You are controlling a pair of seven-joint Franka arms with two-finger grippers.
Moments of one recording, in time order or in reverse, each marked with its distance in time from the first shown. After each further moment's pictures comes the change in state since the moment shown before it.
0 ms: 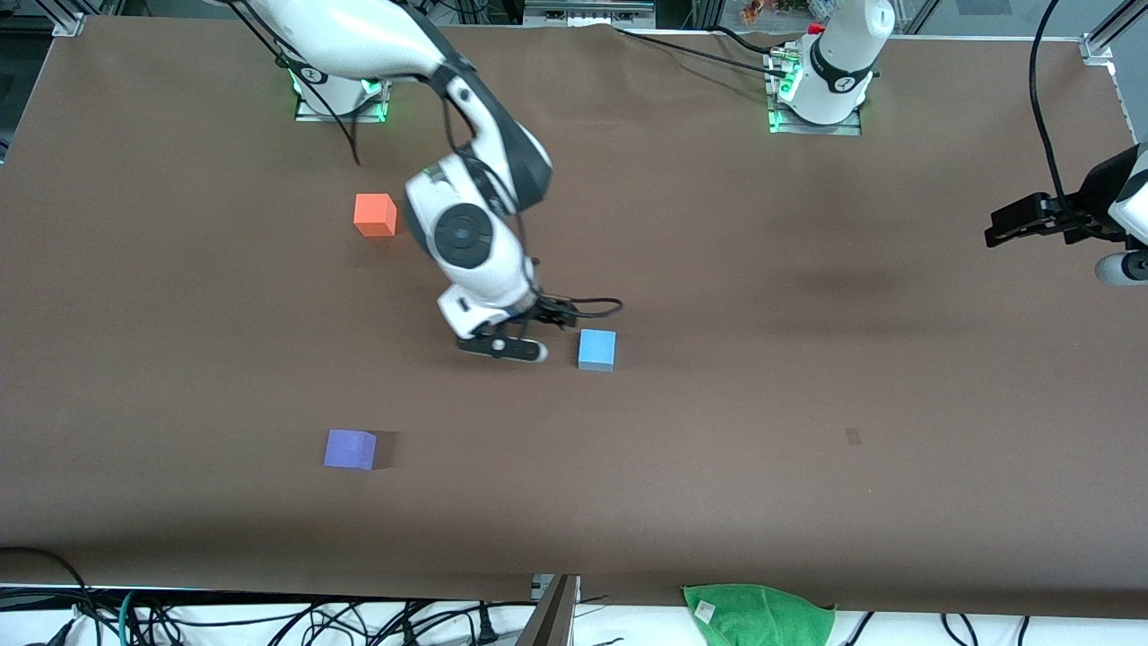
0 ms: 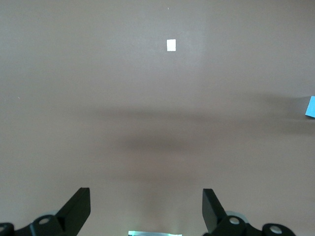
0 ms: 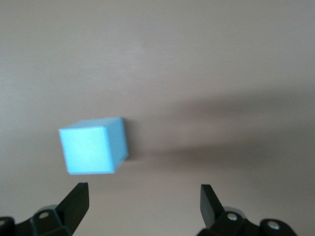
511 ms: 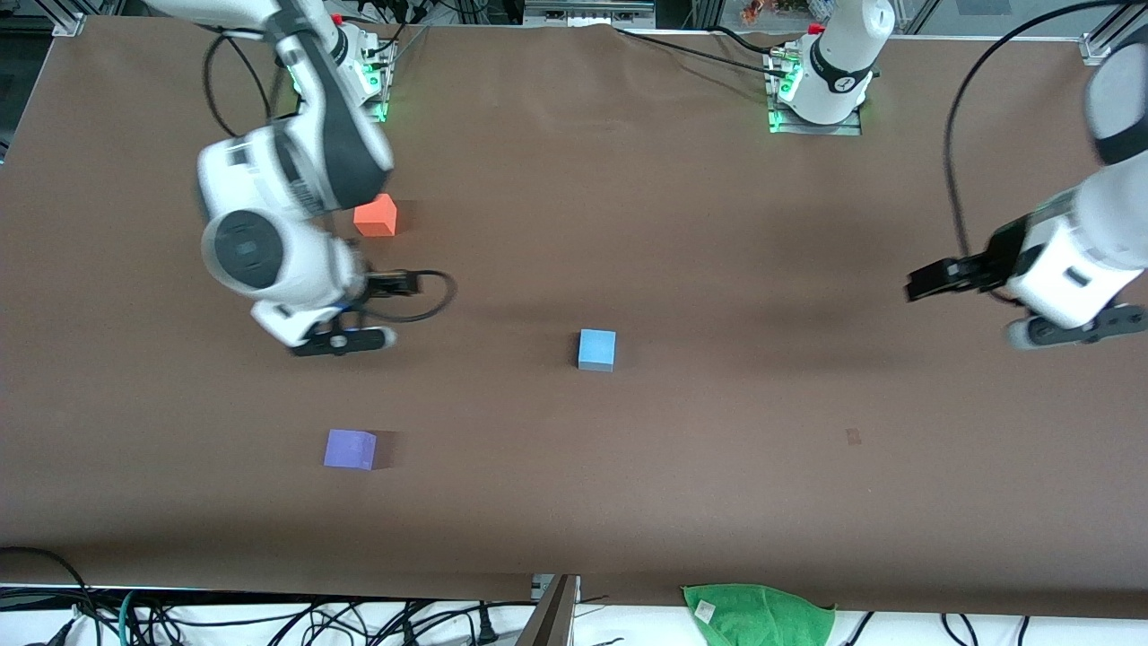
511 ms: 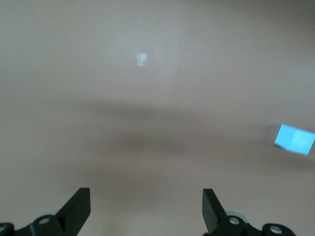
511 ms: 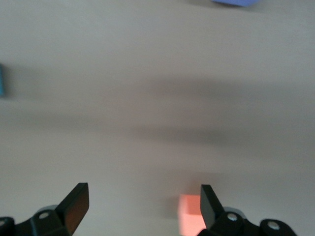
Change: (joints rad) left arm -0.037 0.088 -0.036 0.028 -0.051 0.078 -0.153; right arm -0.234 -0.315 -0.001 -0.164 -0.105 -0.423 -0.404
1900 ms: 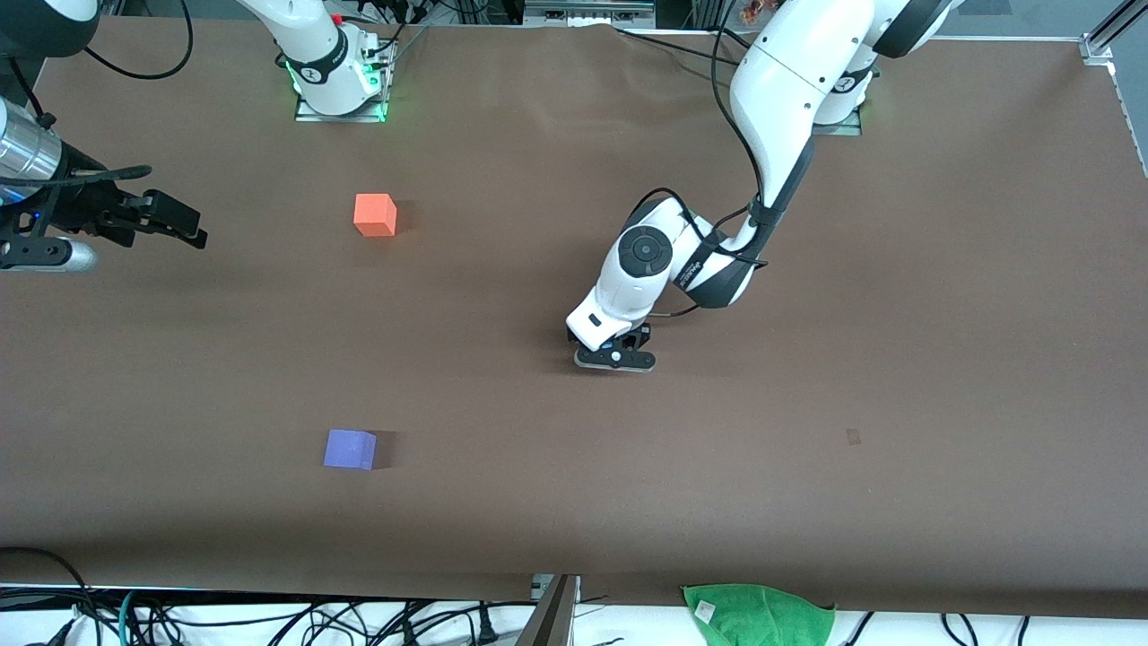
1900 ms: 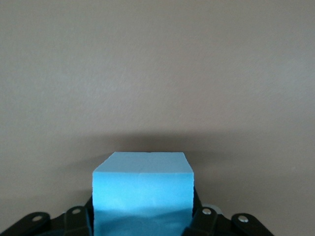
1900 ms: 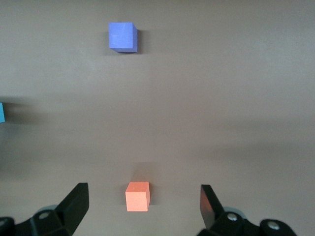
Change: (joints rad) left arm -0.585 0.592 -0.064 -0.083 0.070 0.957 -0.434; right arm -0.371 -0.368 -0.029 -0.072 -0.010 -0.154 -0.297
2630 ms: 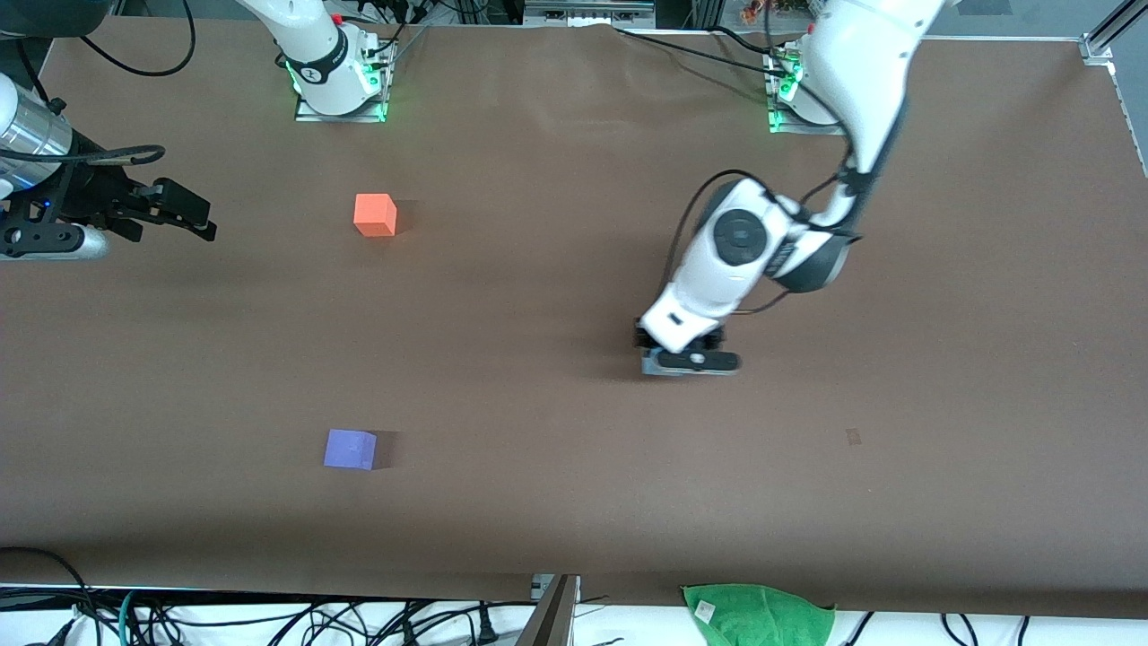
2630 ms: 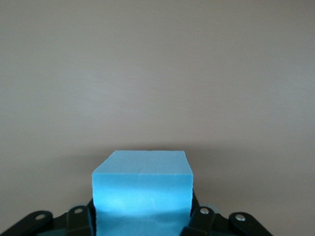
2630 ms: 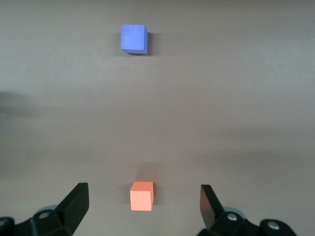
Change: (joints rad) left arm 0.105 -0.196 -0.002 -0.197 0.012 0.024 0.055; right arm 0.035 -0.023 0.004 0.000 0.000 0.000 0.000
